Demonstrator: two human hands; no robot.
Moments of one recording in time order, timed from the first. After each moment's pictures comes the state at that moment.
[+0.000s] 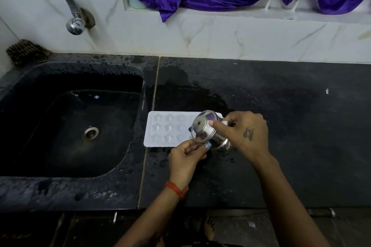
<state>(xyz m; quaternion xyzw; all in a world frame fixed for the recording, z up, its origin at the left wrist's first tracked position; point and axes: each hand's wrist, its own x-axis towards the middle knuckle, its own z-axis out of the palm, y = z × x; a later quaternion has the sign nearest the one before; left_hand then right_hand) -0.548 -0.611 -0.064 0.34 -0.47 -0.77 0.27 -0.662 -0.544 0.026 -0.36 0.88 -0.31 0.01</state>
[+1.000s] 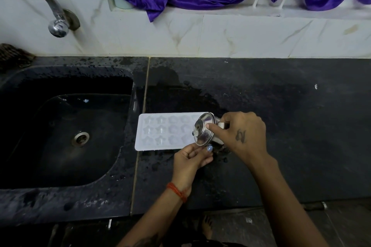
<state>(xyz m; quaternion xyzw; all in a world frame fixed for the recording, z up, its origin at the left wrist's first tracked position) -0.564 -0.598 -0.073 0.31 -0.40 -0.83 0.21 -0.670 -0.536 0.026 -0.39 0.90 -0.21 -0.04</state>
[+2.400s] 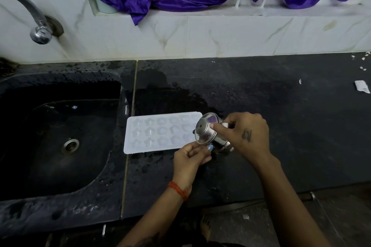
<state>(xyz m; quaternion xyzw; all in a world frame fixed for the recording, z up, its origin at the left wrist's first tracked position) -0.582 -0.580 -0.068 0.31 -0.43 -0.82 0.20 -0.688 -0.503 0.024 -0.34 0.91 -0.25 -0.03</state>
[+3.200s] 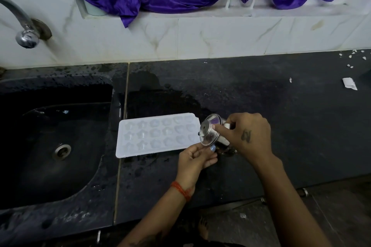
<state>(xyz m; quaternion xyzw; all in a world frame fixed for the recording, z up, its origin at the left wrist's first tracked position) -0.597 -0.566 -0.072 0.28 -0.42 -0.85 0.15 -0.696 -0.488 0.026 -0.33 0.92 -0.21 -0.06</state>
